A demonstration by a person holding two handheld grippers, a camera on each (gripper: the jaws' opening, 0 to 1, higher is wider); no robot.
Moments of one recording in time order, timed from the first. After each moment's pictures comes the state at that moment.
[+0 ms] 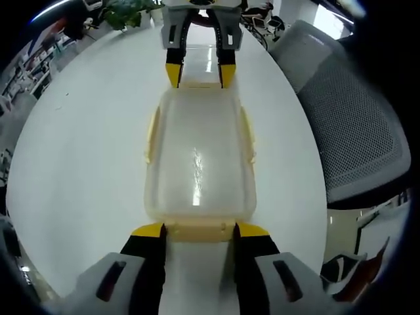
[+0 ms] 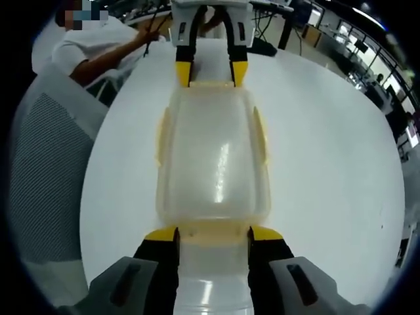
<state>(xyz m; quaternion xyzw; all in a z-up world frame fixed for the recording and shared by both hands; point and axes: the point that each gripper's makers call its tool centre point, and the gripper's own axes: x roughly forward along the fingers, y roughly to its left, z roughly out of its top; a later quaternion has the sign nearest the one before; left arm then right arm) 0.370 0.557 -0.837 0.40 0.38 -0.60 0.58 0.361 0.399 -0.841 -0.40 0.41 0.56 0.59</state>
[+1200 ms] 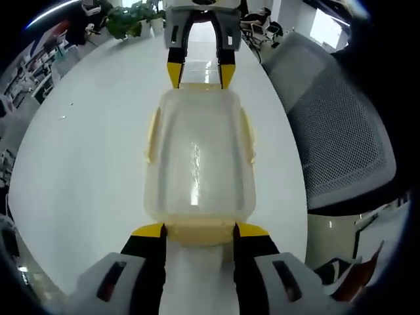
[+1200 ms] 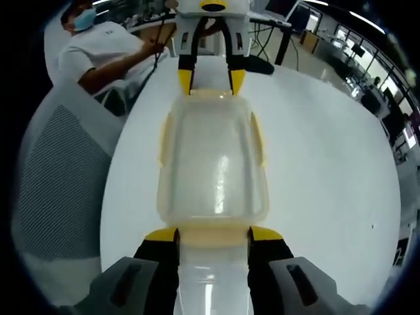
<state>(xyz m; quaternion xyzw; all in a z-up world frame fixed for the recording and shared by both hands) 0.360 0.557 -0.801 0.39 0.37 -0.61 0.59 0.352 0.400 -0.796 -0.39 0.39 0.57 0.61</state>
